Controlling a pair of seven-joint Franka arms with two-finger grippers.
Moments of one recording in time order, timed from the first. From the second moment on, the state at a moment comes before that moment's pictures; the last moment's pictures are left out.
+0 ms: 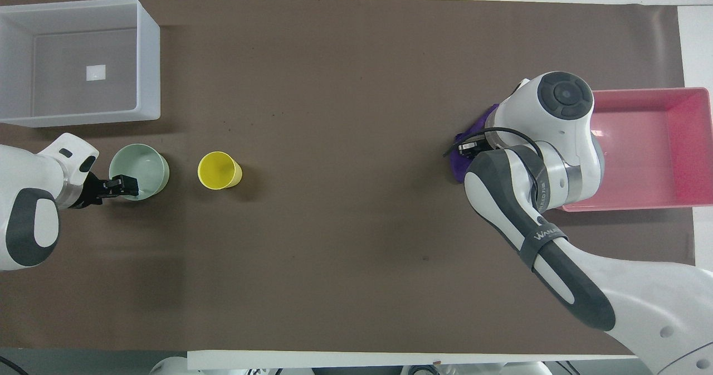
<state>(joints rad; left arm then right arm) 0.07 -0.04 -0.04 -2.45 0.01 2.36 -0.12 0.16 0.20 0.06 -2.06 0.01 2.19 0.08</state>
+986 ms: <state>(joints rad) 0.01 -0.13 -0.04 -2.06 -0.01 1.91 -0.20 0.11 0.00 0.05 -1.73 -0.27 1.66 0.04</state>
